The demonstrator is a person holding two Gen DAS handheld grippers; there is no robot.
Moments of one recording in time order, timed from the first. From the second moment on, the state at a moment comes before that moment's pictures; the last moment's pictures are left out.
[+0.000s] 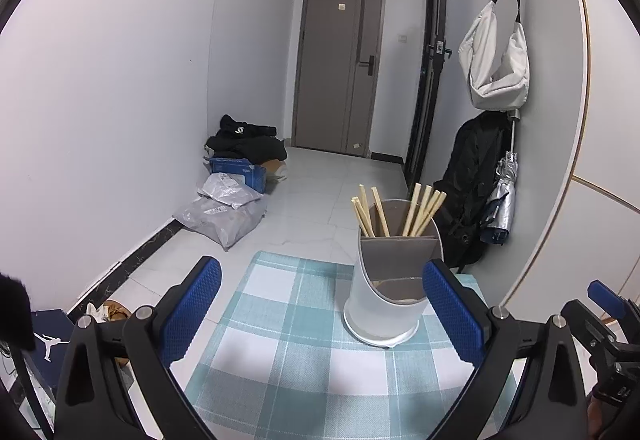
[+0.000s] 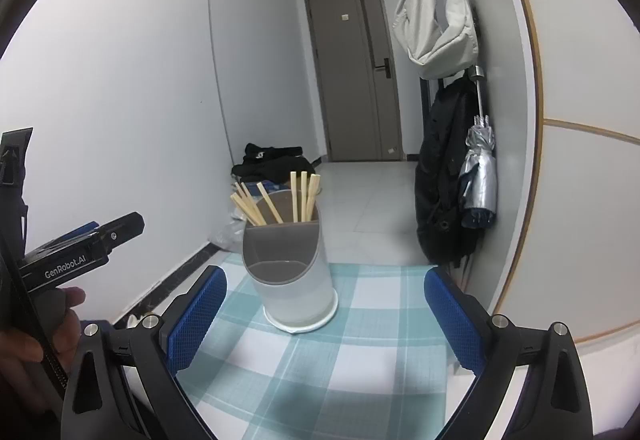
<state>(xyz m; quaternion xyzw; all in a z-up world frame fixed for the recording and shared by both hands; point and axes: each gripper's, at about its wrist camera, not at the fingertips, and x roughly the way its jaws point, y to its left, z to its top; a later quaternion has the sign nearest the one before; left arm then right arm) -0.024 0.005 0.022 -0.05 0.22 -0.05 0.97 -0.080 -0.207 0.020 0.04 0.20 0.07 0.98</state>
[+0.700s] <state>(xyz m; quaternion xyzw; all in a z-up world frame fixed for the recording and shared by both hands) -0.028 0.007 0.025 -0.05 0.22 -0.05 0.97 -0.083 -0.205 0.021 0.03 0.20 0.06 0.98</state>
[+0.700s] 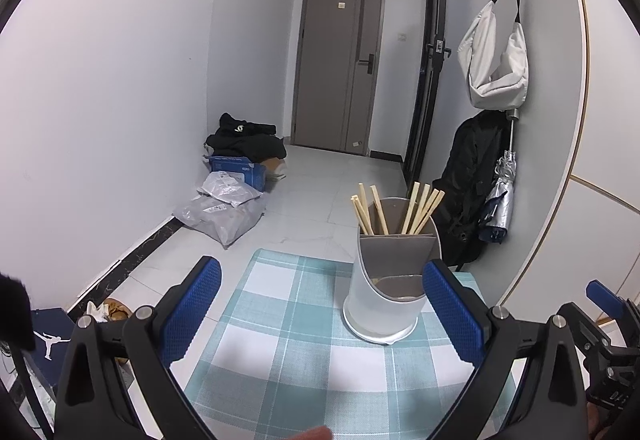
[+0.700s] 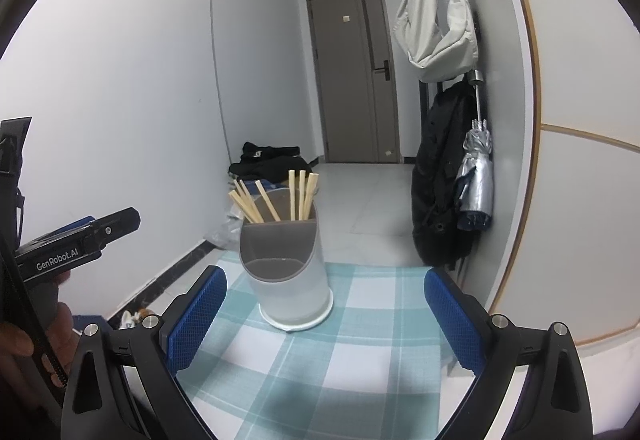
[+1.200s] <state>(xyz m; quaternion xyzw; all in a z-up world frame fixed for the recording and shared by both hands) -0.028 0.009 0.025 -0.06 0.22 -0.05 0.97 -0.083 -0.204 0.020 0.03 0.20 0.06 0.98</state>
